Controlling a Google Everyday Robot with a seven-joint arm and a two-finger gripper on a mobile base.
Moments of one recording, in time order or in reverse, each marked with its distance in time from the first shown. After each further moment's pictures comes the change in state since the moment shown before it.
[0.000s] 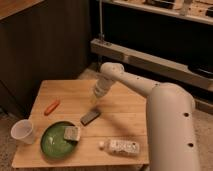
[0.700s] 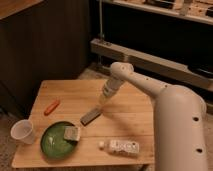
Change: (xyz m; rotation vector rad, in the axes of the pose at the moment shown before) arm -0.039 0.025 -0.024 -0.019 -0.041 0.037
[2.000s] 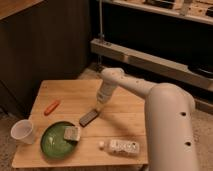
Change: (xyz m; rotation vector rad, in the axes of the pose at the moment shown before) arm -0.002 -0.021 0.047 0.001 -0.095 -0.083
